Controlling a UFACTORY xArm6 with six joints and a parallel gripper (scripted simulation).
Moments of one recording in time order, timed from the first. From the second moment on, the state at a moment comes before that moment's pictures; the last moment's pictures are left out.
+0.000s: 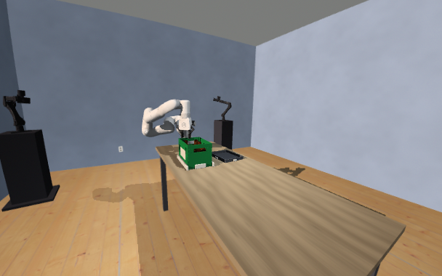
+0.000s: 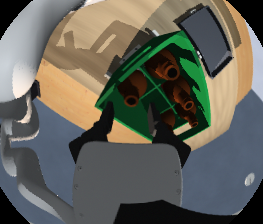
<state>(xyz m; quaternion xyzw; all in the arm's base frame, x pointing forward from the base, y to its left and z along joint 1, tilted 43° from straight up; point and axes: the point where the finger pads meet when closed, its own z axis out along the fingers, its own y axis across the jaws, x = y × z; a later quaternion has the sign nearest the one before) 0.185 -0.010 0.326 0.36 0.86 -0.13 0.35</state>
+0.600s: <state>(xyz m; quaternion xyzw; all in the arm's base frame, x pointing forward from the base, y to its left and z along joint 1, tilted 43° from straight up) 0.190 -0.015 0.317 0.36 0.86 -0.13 0.35</state>
